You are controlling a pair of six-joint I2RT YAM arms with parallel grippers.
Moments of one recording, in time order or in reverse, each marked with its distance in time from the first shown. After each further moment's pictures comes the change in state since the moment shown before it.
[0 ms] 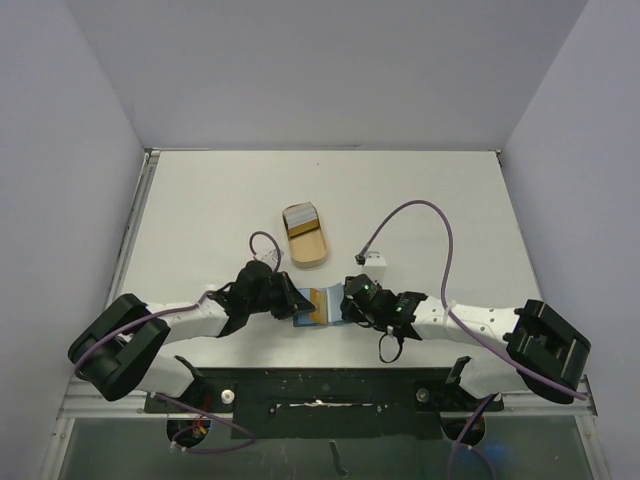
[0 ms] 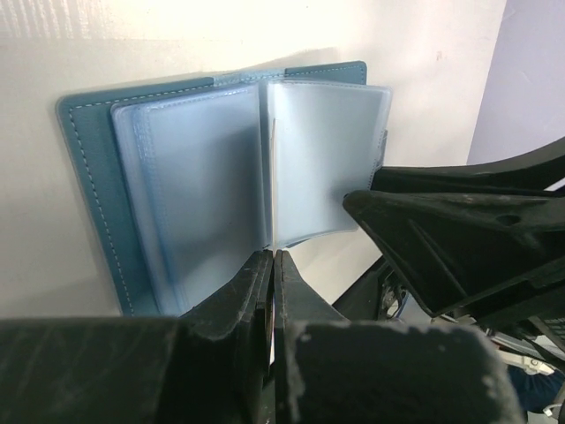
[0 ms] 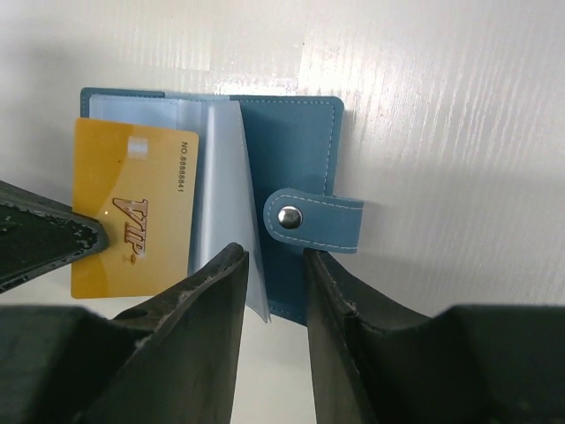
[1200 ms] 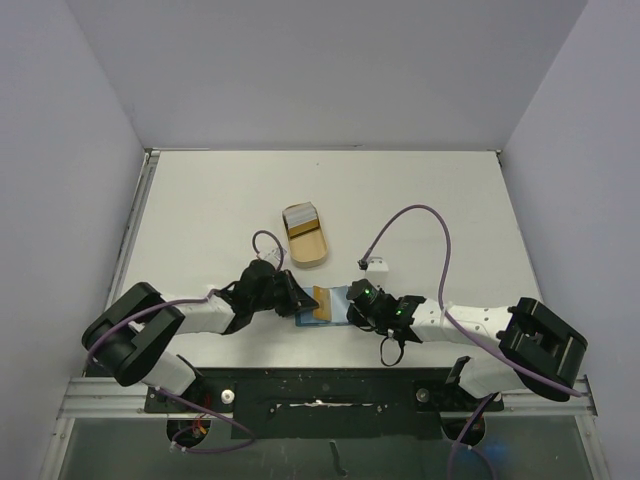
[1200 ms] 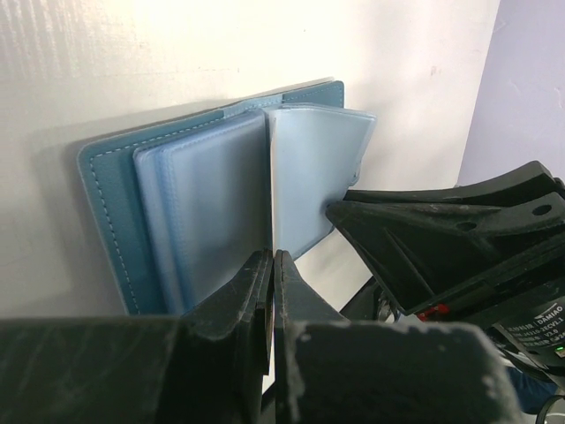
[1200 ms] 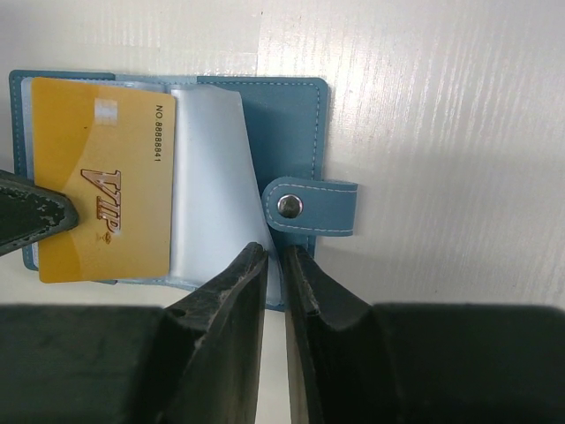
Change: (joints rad) left arm 0.000 0.098 0.011 0.111 0.000 -0.020; right arm -0.008 0.023 -0.043 0.027 0.012 0.010
